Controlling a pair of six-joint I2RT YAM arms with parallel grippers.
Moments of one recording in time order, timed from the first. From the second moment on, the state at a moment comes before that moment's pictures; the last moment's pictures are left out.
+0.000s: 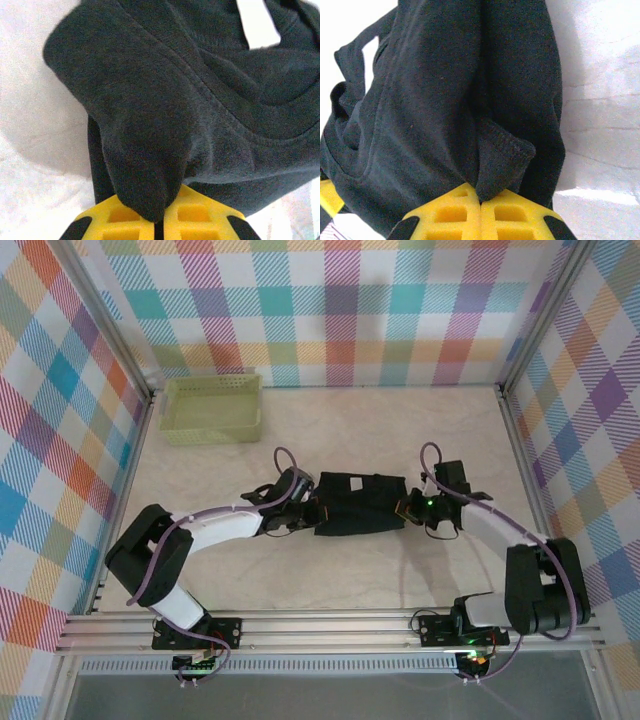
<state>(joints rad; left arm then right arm) -0.72 1.60 0.87 -0.15 0.16 -0.82 0.17 1.32 0.64 -0.34 -0.48 0.63</state>
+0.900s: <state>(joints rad) -0.61 1.22 0.87 -0.38 -0.24 -0.80 0.65 1.62 1.20 -0.76 0.08 0.65</state>
